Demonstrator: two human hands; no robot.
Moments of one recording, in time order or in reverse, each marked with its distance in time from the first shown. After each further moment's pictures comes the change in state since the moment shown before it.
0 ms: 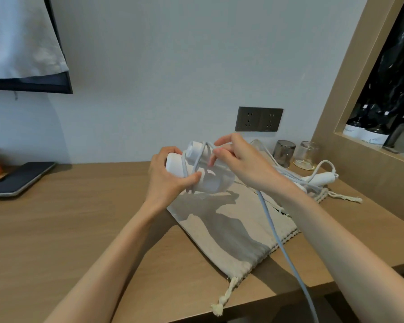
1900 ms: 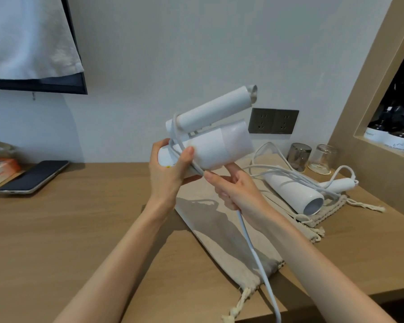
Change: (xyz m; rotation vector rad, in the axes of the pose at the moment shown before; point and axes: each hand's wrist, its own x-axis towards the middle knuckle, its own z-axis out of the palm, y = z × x) left_hand -0.005 0.033 -0.010 -0.542 0.115 -0.140; right_hand -0.013 0.014 0.054 0.782 -0.082 0.137
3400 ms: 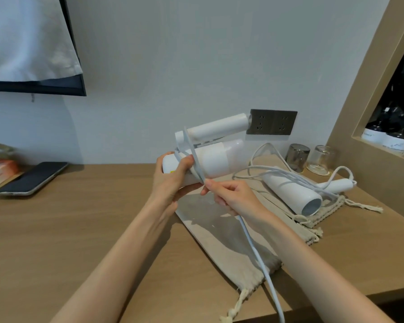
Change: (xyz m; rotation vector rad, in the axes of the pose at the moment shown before) left_hand 0.003 -0.007 0.005 -0.132 0.053 -0.331; right_hand -0.002 0.008 -0.004 -0.253 0.031 0.066
